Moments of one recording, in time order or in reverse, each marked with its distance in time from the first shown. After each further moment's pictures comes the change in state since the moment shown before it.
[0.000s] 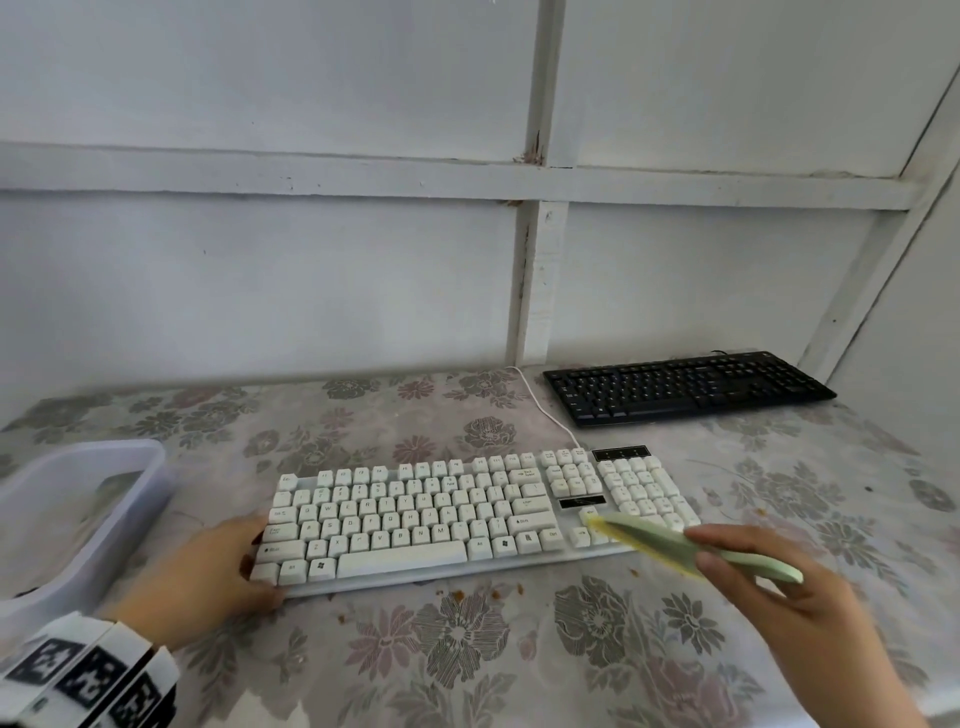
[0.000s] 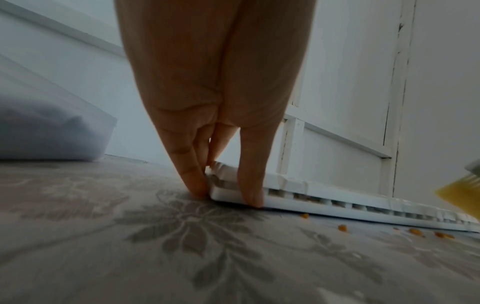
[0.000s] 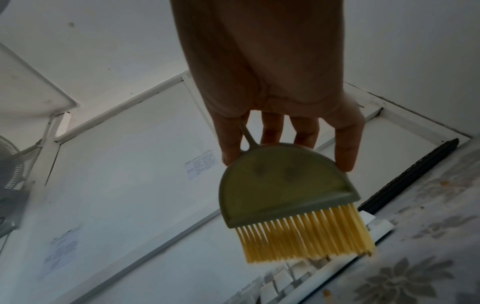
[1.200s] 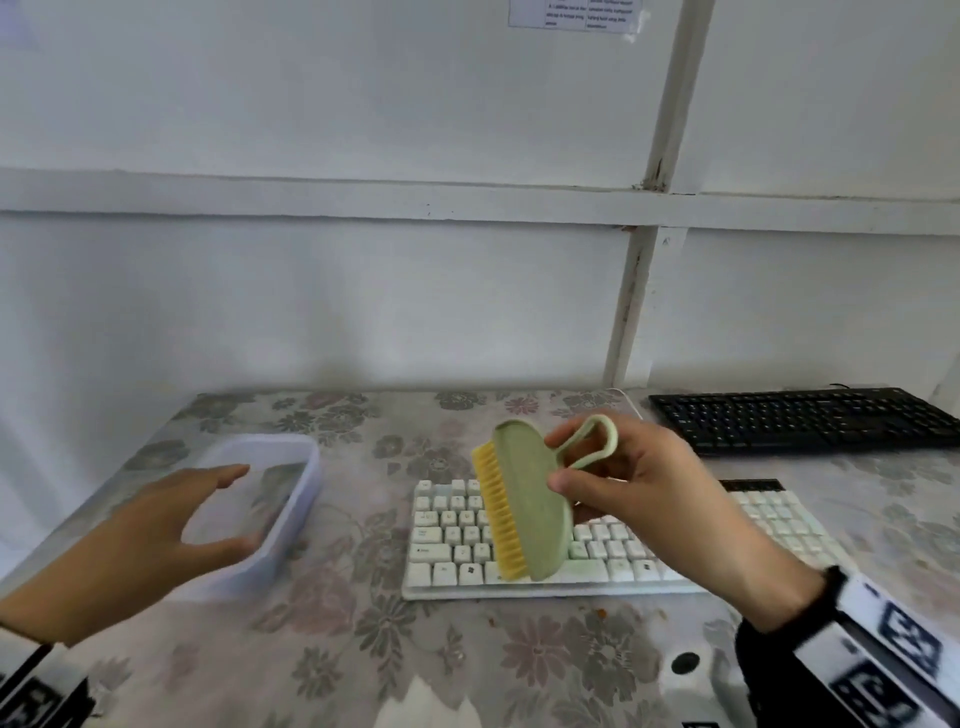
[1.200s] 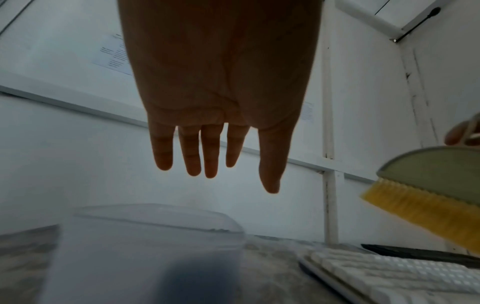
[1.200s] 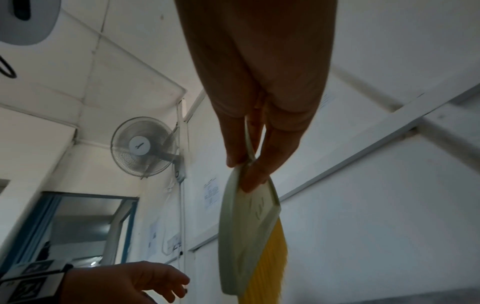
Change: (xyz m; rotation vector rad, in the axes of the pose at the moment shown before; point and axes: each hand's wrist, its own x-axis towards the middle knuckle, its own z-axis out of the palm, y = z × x) left_hand -0.067 -0.112 -0.093 -0.024 0.323 -0.003; right_hand 0.046 -0.125 0.161 0.172 -0.527 -0.054
